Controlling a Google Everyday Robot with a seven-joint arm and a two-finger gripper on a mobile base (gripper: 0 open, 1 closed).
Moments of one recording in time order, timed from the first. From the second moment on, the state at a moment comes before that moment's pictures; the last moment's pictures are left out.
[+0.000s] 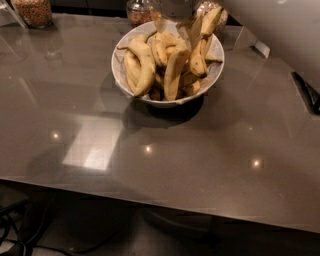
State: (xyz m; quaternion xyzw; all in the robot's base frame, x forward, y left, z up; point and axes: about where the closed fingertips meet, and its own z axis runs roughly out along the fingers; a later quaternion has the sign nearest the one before) arm 0.632 -0.041 1.005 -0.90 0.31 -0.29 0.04
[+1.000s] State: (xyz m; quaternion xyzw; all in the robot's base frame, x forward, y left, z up) arm 0.643 -0.065 0.992 -0.90 0.33 -0.29 -0.01
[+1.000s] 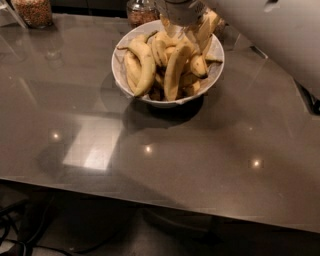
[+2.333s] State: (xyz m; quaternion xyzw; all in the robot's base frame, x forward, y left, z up) arm 0.624 -0.062 1.001 -0.89 0.33 -0.30 0.01
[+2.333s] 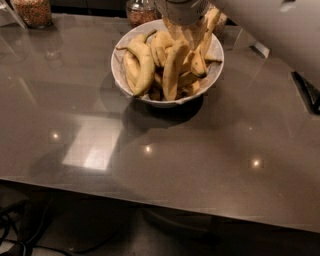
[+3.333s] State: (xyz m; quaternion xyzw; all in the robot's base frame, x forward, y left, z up) arm 0.579 -0.087 1.063 -0.89 0.38 -0.23 0.11
